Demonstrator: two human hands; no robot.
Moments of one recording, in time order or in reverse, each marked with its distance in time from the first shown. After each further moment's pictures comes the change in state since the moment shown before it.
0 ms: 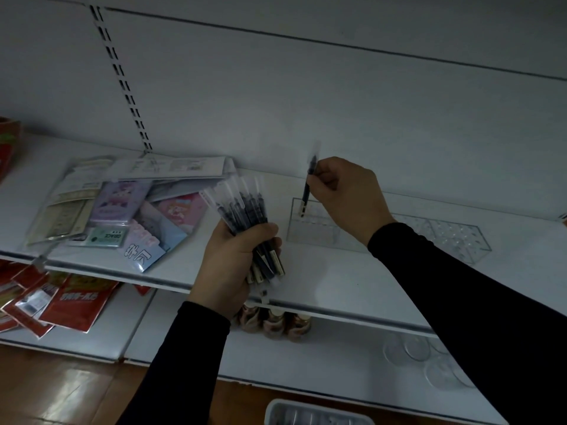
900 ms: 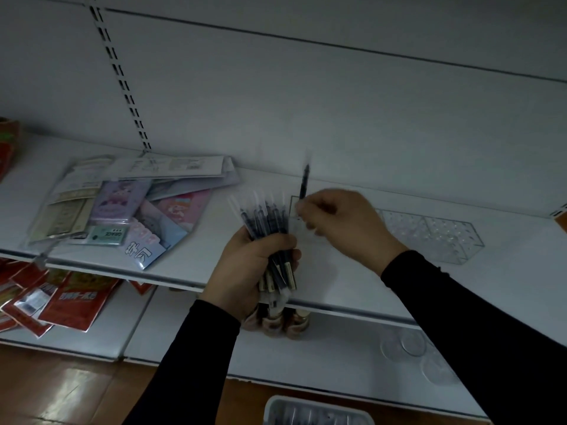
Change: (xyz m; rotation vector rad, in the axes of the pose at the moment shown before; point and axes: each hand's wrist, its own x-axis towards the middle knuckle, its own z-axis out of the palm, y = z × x) left_hand -0.012 -0.004 0.011 0.007 -0.141 -0.132; right_hand -0.039 -0.018 -0.007 0.146 -0.219 0.225
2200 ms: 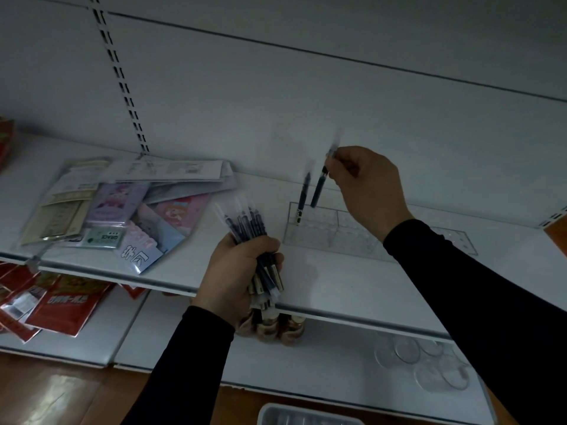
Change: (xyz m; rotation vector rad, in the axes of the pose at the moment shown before) left_hand 0.009 -0.001 -0.011 0.022 0.173 -0.045; right_hand 0.039 -0.006 -0.029 -0.171 0.363 -0.192
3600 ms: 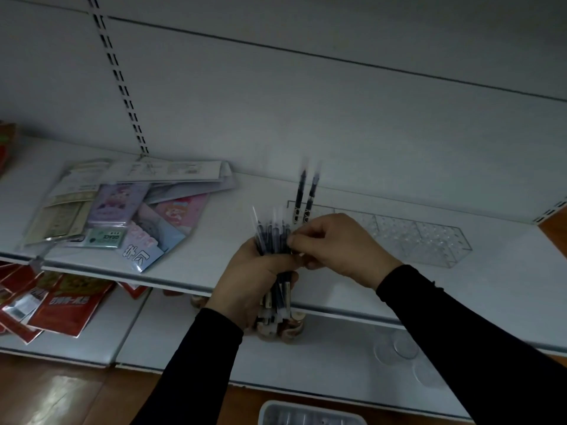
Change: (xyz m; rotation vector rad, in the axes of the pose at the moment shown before) left_hand -0.020 -0.003 0.009 0.204 -0.226 0.062; right_hand -0.064 -0.018 0.008 0.185 -0.589 0.337
